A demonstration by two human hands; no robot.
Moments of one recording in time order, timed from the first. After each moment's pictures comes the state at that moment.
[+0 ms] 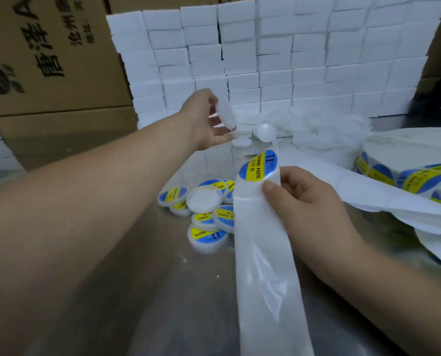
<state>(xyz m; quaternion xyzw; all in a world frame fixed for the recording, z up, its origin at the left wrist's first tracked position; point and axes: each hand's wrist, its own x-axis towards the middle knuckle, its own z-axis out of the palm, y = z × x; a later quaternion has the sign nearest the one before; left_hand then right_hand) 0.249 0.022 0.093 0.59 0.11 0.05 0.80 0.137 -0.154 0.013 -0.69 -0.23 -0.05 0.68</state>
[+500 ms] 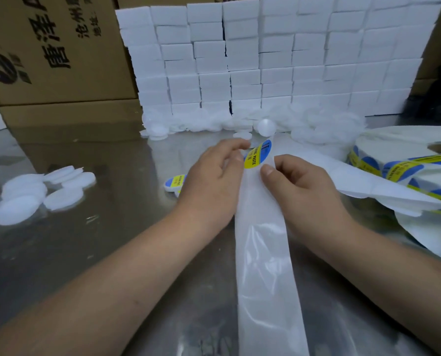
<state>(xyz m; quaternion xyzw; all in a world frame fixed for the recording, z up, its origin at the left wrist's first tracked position) 0.109 -0.033 0.024 0.81 -0.04 0.30 0.50 0.134 -0.157 0.015 -0.73 -0.28 -0.11 0.62</state>
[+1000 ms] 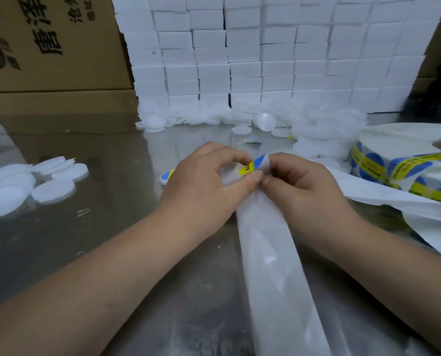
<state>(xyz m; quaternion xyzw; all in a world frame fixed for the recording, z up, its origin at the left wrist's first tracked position) 0.097 -0.020 0.020 0.87 -0.07 0.33 0.35 0.133 -0.156 0.012 -0.72 -0.34 -0.05 0.61</state>
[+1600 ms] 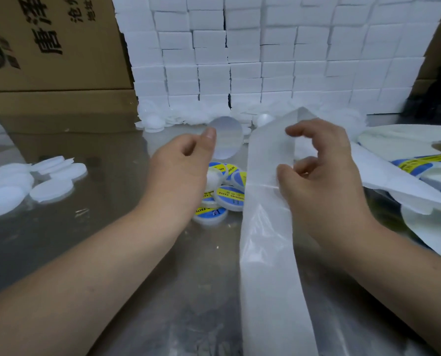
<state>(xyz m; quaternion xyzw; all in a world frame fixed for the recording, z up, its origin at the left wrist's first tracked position) 0.107 -0.005 0.024 0.77 0.06 0.39 0.51 0.135 -0.164 0.016 -0.75 -0.29 -0.25 0.55</state>
